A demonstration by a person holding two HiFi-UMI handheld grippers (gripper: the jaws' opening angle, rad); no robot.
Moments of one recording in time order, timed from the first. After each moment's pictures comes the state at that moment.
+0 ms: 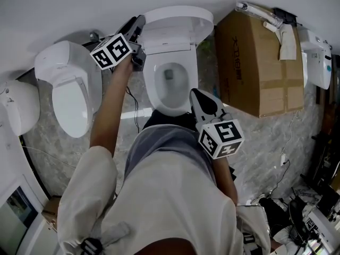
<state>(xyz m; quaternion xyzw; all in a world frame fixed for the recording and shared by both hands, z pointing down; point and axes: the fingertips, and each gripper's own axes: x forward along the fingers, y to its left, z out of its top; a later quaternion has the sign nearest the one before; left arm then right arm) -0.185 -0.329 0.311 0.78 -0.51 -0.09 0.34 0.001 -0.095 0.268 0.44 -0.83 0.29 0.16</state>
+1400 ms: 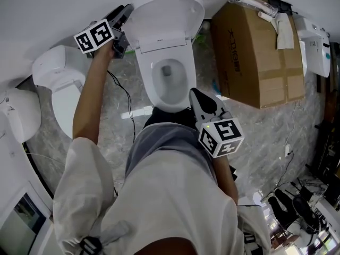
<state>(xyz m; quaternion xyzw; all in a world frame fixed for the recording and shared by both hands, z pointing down) -0.190 -0.370 0.306 0.83 -0.45 -0.02 0.32 0.016 -0.082 0.276 0.46 -0.82 0.31 0.16</state>
